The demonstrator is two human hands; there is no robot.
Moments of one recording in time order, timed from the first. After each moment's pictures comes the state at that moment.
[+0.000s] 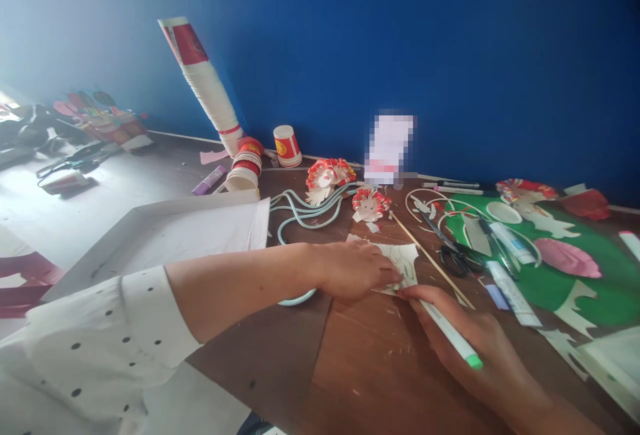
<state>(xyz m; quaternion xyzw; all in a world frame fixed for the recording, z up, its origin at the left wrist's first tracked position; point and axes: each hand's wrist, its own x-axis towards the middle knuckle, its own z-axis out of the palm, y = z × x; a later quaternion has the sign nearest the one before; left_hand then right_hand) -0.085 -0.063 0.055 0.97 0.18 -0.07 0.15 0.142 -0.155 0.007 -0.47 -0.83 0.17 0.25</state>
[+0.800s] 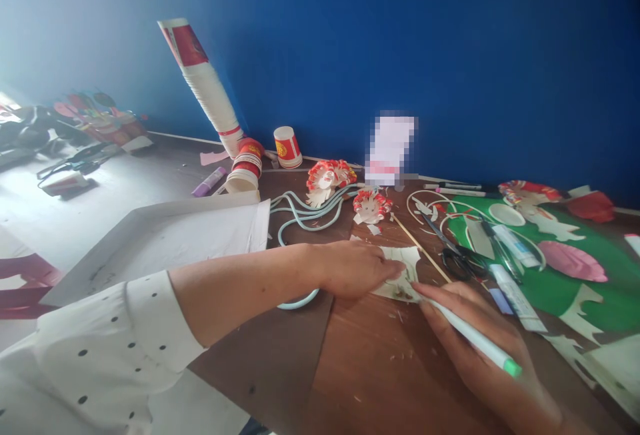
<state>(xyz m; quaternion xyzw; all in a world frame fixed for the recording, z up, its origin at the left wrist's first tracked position) -0.085 -0.059 0.056 0.96 0.22 -0.07 0.16 0.139 -0.154 0.008 -0.44 -0.79 0.18 0.39</state>
